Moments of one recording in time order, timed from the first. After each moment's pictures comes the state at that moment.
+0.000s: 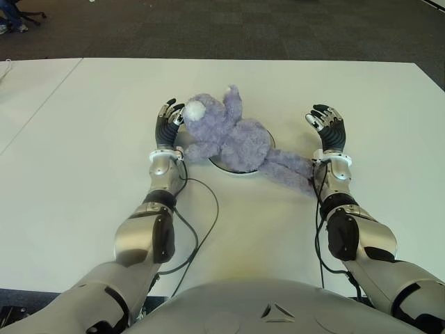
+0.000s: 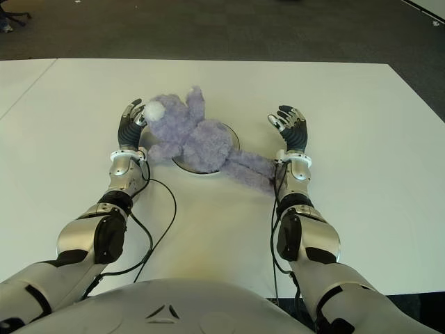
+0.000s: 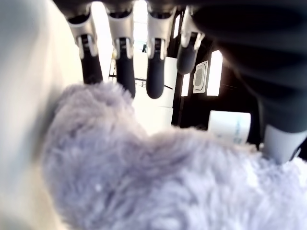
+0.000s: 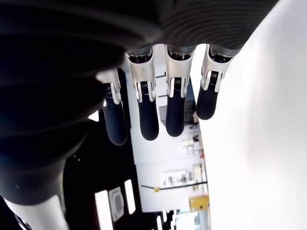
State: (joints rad) left arm -0.57 0.03 0.34 1.18 -0.07 -0.59 -0.05; right arm -0.59 -0.16 -0.41 1.21 0.09 -0.64 0.10
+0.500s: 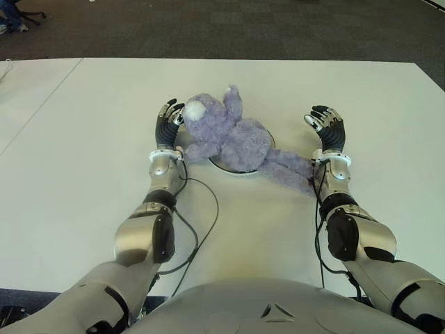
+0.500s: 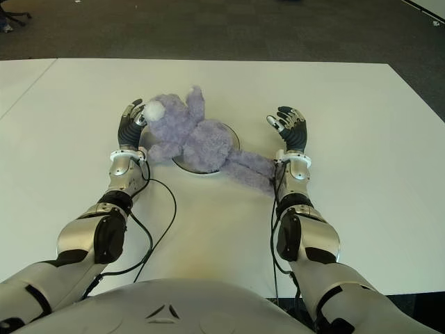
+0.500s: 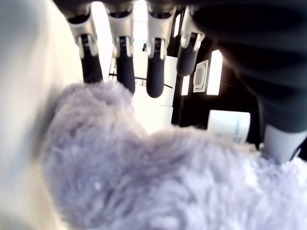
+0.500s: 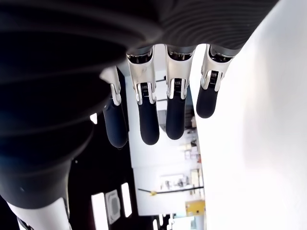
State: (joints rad) left arm -0.57 0.03 0.34 1.18 -0.08 -0.59 -0.06; right arm -0.59 -0.16 -0.40 1.21 0.07 -0.64 0.07
